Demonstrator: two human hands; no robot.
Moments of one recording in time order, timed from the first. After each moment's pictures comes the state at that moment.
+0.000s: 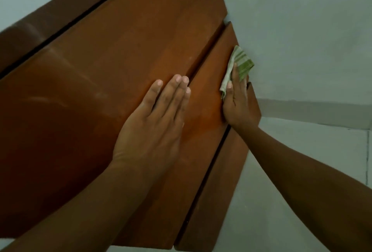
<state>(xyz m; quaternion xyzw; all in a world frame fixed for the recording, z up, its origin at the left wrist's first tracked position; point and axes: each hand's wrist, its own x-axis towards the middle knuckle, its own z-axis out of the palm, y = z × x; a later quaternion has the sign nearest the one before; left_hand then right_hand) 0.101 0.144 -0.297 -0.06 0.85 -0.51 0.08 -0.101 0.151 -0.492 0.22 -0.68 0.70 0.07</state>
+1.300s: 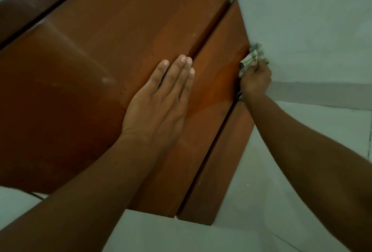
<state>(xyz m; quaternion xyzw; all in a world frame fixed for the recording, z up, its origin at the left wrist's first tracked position) 0.106 0.135 -0.306 -0.05 0.85 -0.53 0.04 -0.133 0.150 -0.502 -0.06 -0.65 0.76 -0.02</state>
